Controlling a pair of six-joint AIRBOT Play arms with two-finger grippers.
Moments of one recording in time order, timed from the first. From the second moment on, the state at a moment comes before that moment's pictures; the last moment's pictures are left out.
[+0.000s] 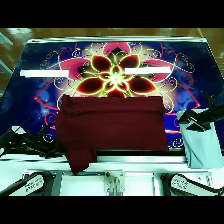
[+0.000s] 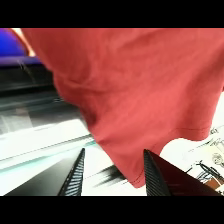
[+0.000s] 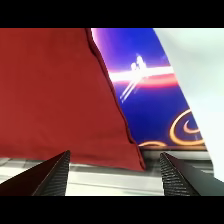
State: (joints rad) left arm 0.34 -1.15 0.42 1.01 -1.35 -1.17; right arm -0.52 -1.35 1.07 -1.21 1.50 1.30
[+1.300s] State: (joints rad) left arm 0.34 -1.23 0.38 0.90 -1.26 -1.15; right arm -0.51 -1.35 0.70 -1.21 1.38 1.26
